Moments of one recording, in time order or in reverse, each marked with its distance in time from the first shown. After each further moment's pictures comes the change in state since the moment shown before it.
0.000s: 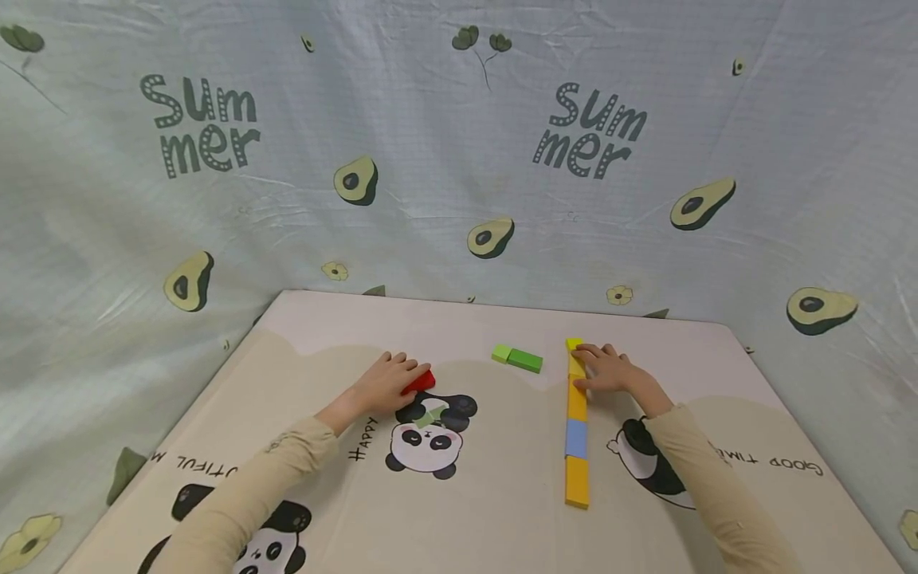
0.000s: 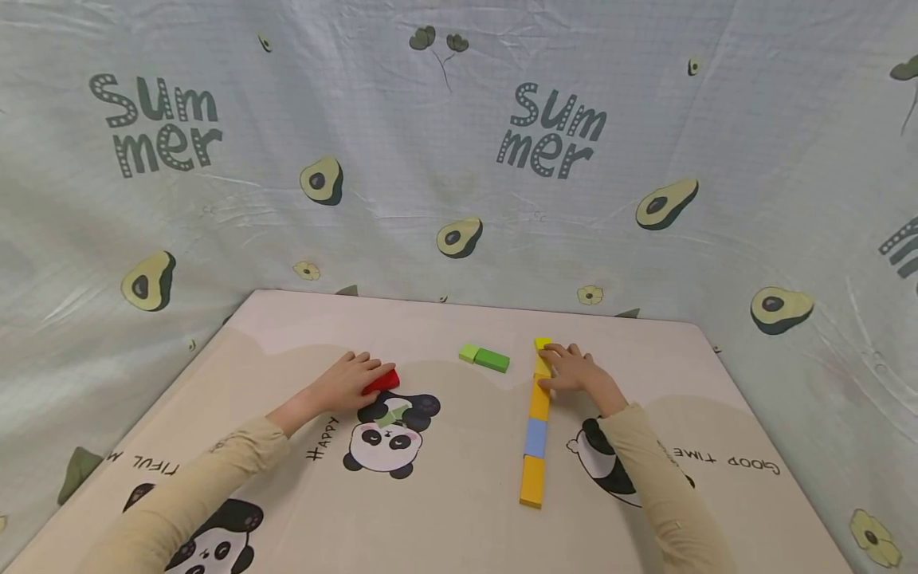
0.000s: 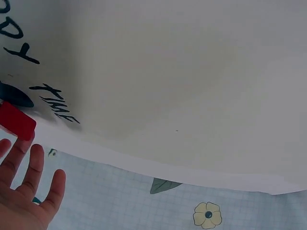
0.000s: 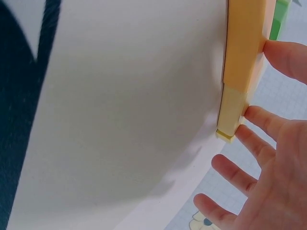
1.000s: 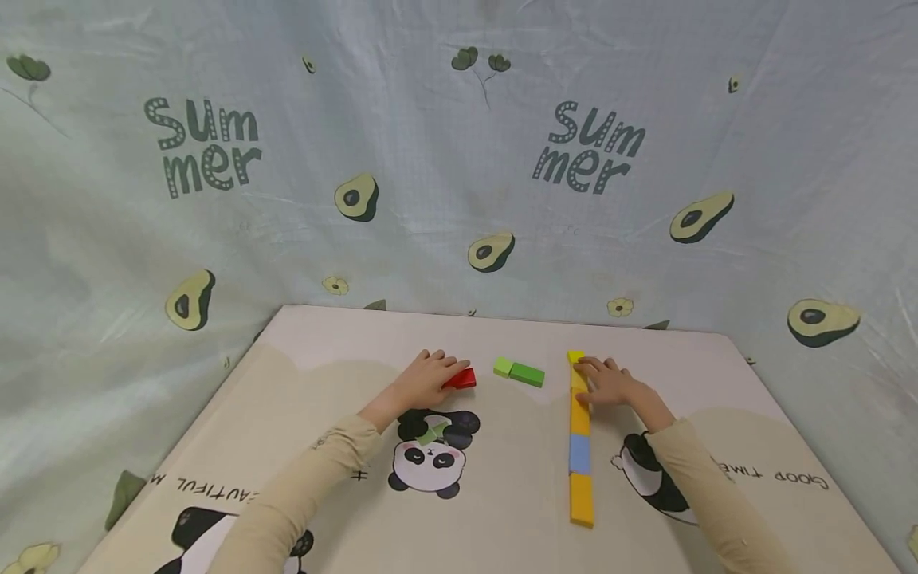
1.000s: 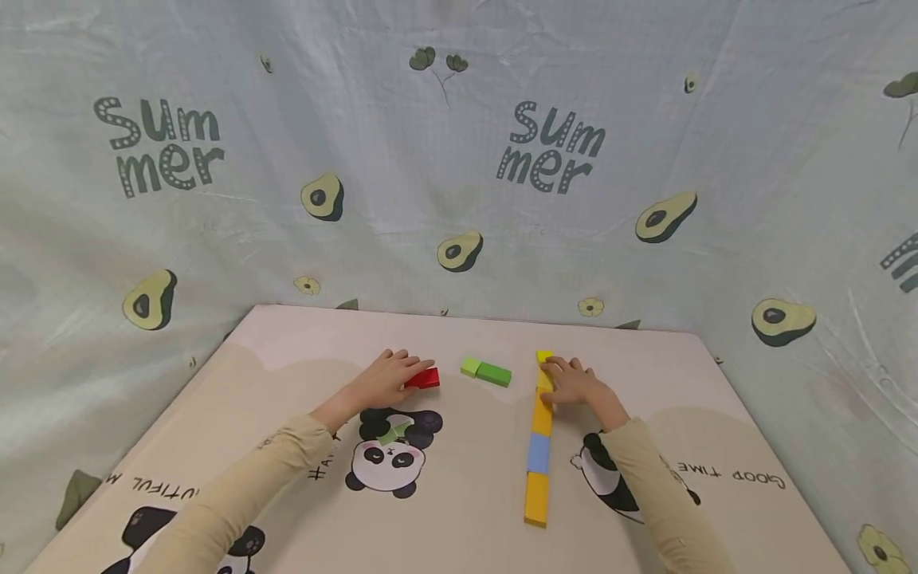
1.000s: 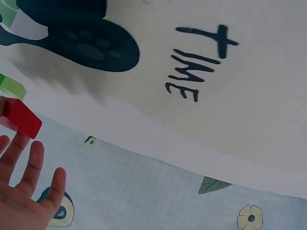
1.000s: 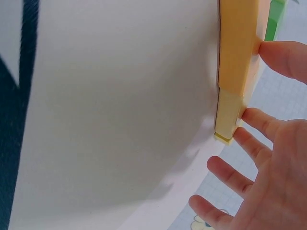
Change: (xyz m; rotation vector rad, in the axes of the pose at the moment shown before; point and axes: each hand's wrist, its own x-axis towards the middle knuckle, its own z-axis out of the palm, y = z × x) left_hand 0.053 0.026 -0.014 -0.051 0.067 0.041; right_hand -0.002 -0.002 0.003 0.042 0.013 0.009
